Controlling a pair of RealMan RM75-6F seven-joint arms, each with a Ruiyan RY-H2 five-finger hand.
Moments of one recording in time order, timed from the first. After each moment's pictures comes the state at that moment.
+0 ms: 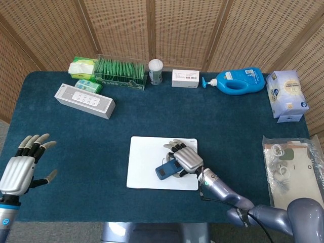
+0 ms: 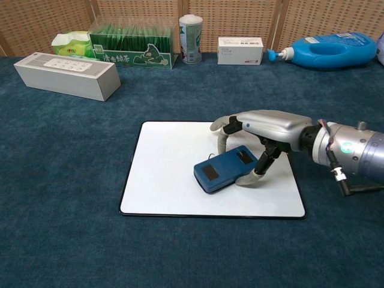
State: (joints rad) left arm -0.15 -1.00 -0.04 -2.00 1.46 1.41 0.16; right arm 0.76 -1.68 0.07 -1.28 -1.43 0.86 0.06
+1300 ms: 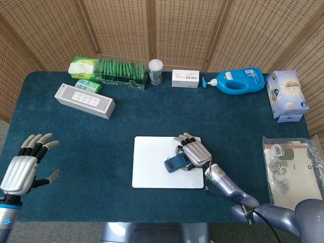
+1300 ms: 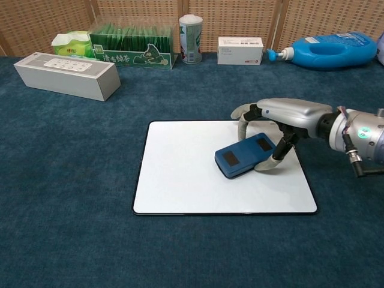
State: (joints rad) left arm -0.16 -1.00 -0.04 -2.00 1.49 1.41 0.15; right arm 0.74 -1.62 0.10 -1.30 -1.34 0.86 0.00
